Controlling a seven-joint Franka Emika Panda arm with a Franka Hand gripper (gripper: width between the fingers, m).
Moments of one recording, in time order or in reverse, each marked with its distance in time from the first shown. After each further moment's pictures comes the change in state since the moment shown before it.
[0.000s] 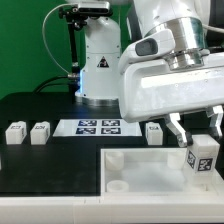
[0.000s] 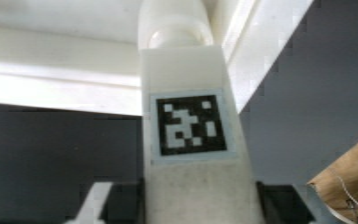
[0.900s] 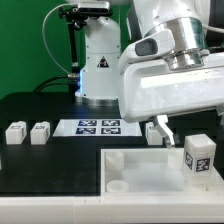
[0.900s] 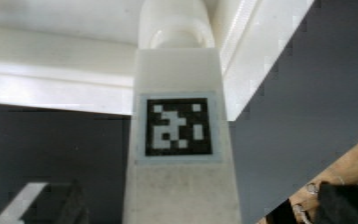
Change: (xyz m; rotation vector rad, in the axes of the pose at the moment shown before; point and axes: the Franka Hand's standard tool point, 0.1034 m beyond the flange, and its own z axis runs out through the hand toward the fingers) arm 0.000 0.000 0.000 0.000 -0.001 0.000
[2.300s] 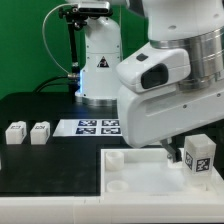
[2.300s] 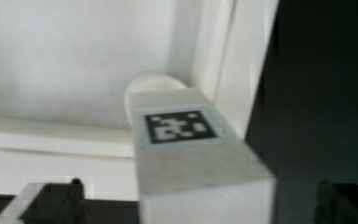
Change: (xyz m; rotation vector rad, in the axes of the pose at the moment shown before) arm 0.008 0.008 0.016 0.173 -0.599 0.077
